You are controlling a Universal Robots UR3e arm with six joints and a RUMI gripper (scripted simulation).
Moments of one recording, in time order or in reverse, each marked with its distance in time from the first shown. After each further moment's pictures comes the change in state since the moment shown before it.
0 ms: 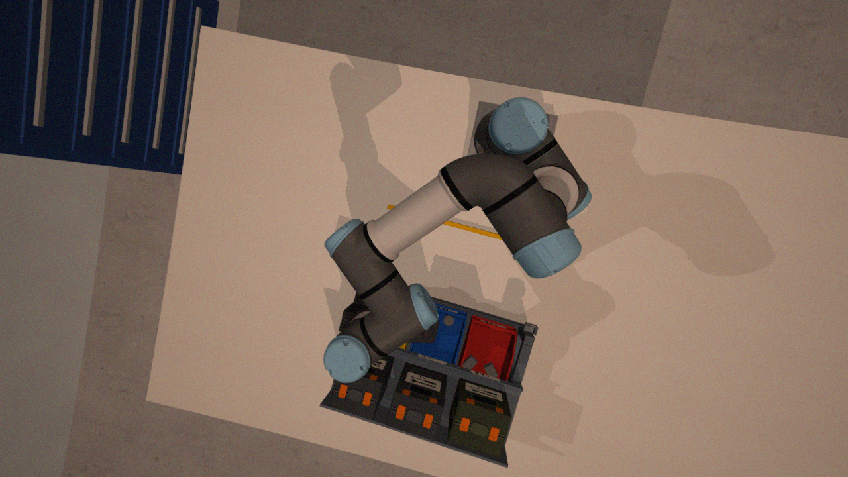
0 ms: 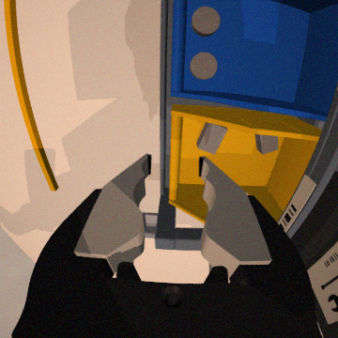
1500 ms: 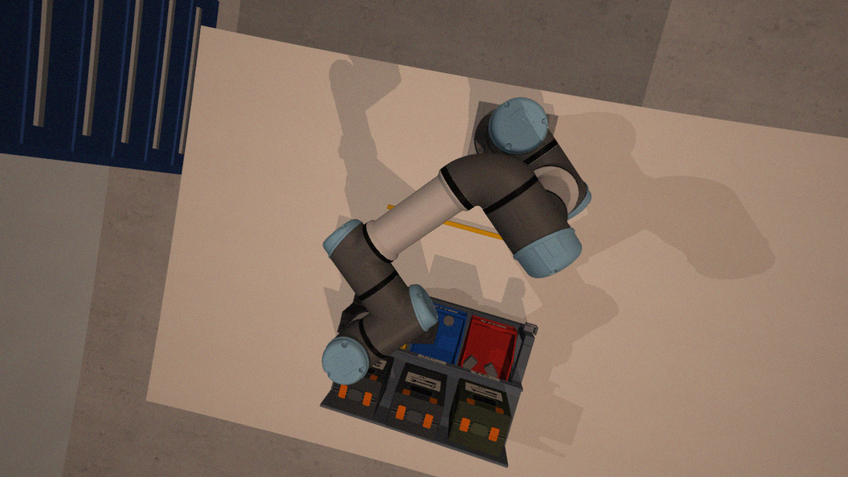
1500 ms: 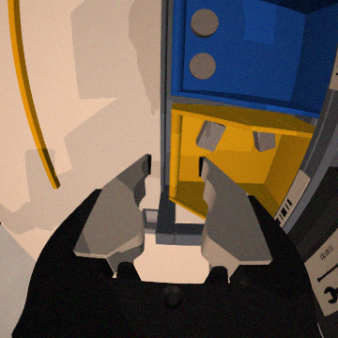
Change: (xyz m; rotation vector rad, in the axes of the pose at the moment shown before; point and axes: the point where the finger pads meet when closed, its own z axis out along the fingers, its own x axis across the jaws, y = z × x) arm 0.000 0.000 -0.006 0.000 0.000 0.000
